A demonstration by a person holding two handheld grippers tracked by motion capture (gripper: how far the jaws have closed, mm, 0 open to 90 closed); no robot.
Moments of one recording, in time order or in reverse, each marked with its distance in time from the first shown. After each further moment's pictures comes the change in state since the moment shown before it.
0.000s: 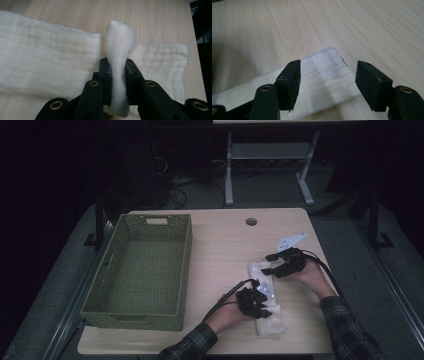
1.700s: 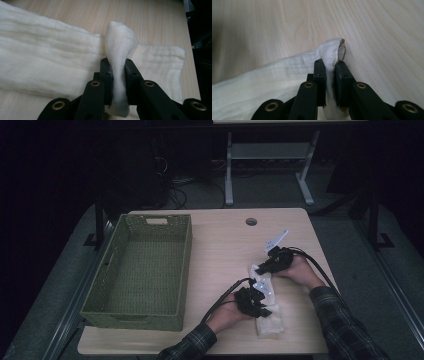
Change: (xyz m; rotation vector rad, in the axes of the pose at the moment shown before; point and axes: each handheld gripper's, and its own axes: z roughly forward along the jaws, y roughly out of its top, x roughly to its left) left arm 0.005 -0.005 -0.002 -0.039 -0.031 -0.043; right arm -0.021 0.005 0.038 0.159 0.157 -0.053
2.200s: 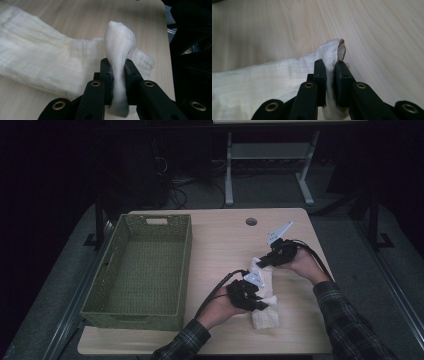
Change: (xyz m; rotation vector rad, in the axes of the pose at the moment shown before) left arm -0.004 0.011 -0.053 -0.056 0.019 0.008; right arm 0.004 0.023 -0.033 -0.038 -0.014 -0.015
